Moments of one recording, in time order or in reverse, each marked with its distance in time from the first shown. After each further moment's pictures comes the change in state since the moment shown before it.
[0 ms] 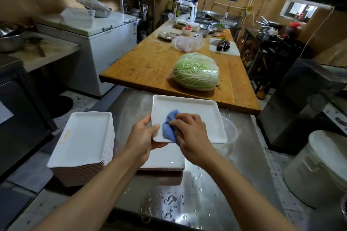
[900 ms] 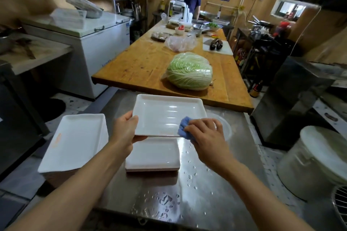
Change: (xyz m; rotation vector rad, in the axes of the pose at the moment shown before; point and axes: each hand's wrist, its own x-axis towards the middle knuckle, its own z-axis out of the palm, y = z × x) left_hand 0.024 0.007 -0.019 0.151 0.241 0.049; right_hand -0.033 0.034 -0.023 -0.284 0.032 -0.020
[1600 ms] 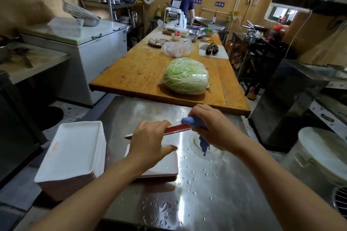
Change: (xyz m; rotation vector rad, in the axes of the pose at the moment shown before) left_hand -0.031 -0.003 0.032 1.202 -0.200 0.926; right_hand 0.037 0.015 -0.065 0.316 -0.120 -0.080
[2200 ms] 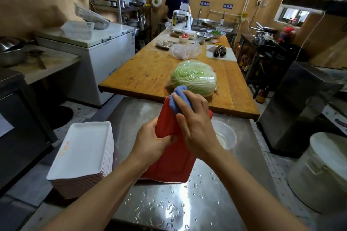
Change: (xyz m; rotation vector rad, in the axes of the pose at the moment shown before) left_hand -0.002 0.000 -0.015 -0.939 0.089 -0.402; right_hand 0.022 -0.037 0.047 0.077 0.392 0.011
